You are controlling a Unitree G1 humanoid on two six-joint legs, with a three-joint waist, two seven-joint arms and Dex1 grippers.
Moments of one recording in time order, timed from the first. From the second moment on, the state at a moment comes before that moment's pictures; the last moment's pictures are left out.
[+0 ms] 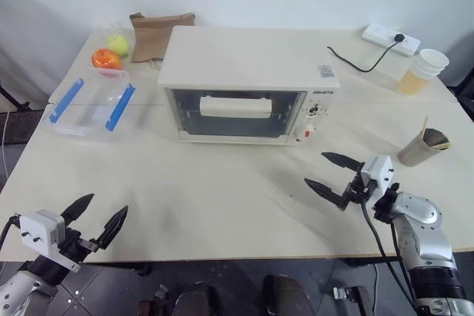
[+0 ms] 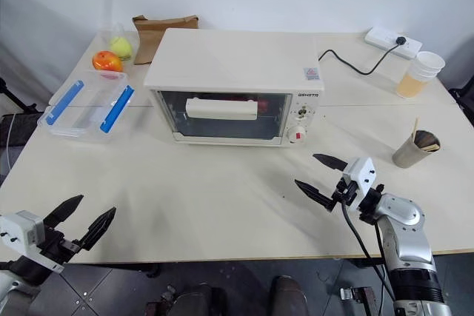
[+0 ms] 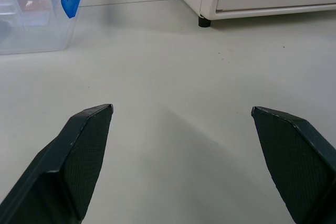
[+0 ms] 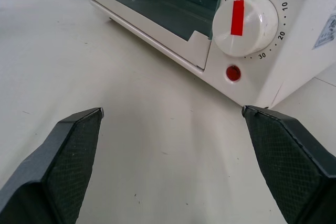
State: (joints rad) left arm 0.45 0.41 0.57 -0.34 -0.54 0.11 -0.65; right arm -0.18 -0.54 -0.17 0.15 0.41 -0.12 1.06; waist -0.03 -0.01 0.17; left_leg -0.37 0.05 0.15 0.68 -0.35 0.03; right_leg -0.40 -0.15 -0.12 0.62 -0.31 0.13
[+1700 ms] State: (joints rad) left arm -0.09 0.69 0.56 -0.24 -0.96 0.46 -0.76; right arm -0.38 -0.58 0.07 -0.20 0.46 0.11 1.22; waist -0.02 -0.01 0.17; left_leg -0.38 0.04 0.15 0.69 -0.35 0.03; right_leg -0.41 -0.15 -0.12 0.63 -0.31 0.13
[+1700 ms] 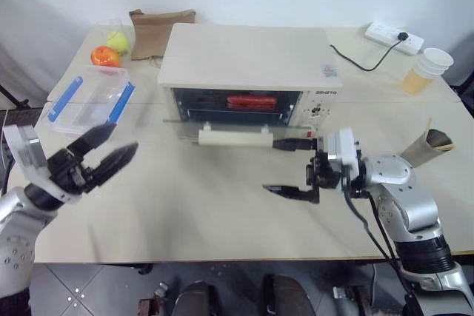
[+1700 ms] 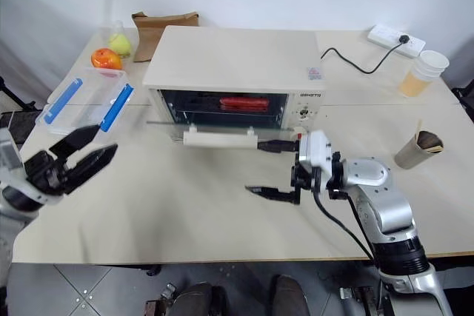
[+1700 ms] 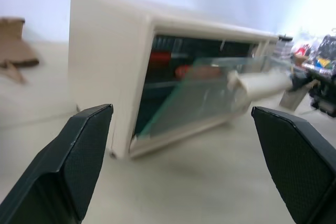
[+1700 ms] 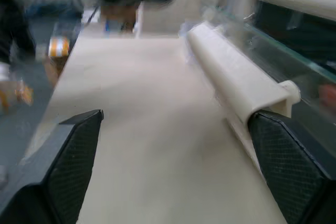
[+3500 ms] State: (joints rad) left arm -0.23 0.52 0.24 0.11 -0.53 0.04 -1.05; right arm -0.40 -0.50 0.15 -0.26 -0.25 -0.13 0.62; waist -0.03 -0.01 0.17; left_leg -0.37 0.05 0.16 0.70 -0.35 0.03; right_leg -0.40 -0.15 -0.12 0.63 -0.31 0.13
